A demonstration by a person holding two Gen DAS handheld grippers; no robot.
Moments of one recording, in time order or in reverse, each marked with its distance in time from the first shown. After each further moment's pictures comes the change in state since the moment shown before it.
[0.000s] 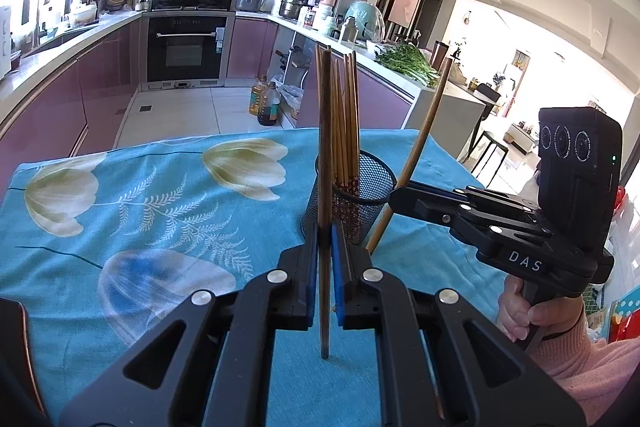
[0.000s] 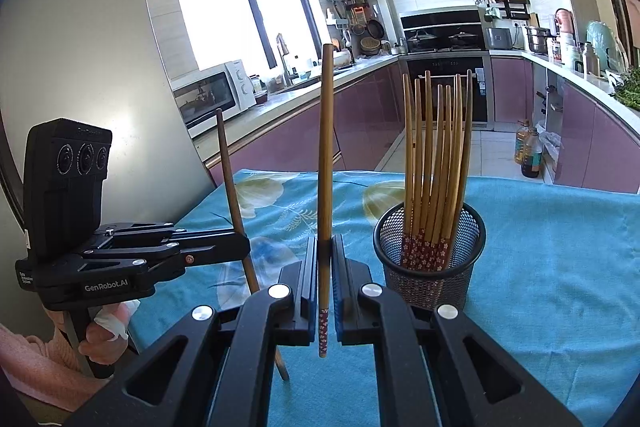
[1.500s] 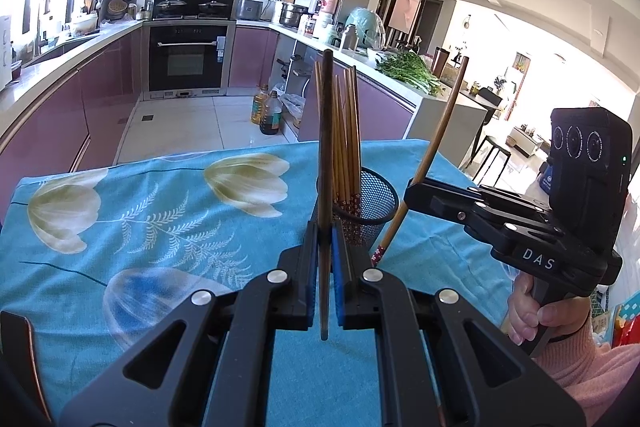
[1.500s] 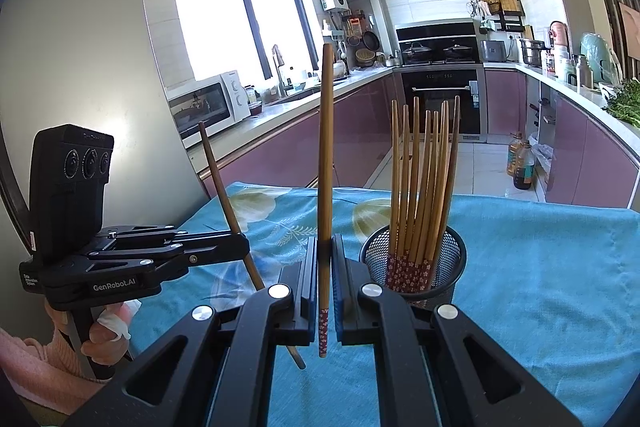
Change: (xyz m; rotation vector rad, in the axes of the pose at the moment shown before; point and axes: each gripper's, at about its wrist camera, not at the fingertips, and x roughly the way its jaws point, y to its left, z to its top) left arm 0.002 -0.002 0.012 0.017 -0.028 0.012; right arm -0.015 -0.010 0.015 -0.017 -0.038 -0.027
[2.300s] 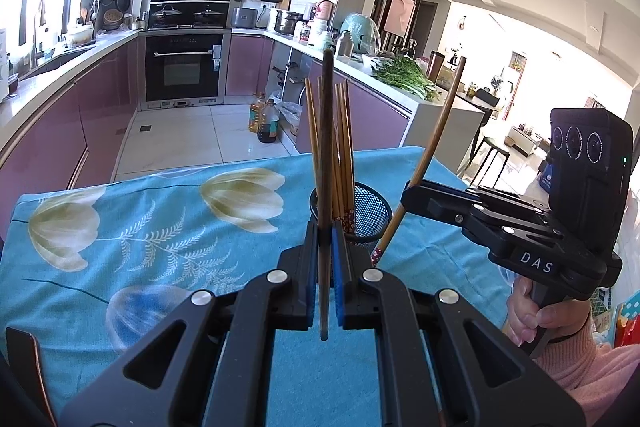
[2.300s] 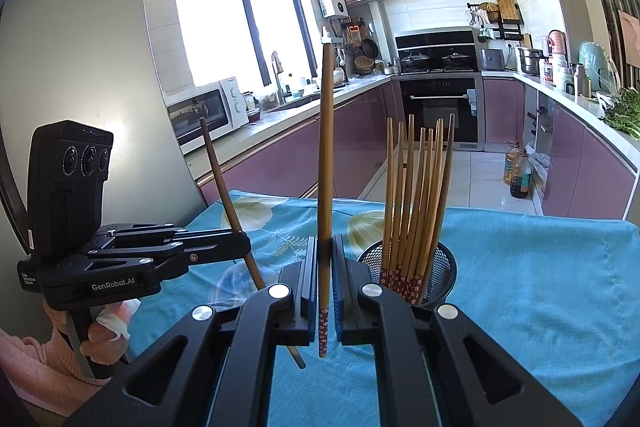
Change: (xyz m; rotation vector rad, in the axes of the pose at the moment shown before) left arm -0.001 -0.007 0.012 0.026 -0.023 -0.004; right arm -0.002 0.004 0.005 -0.014 -0.027 -0.011
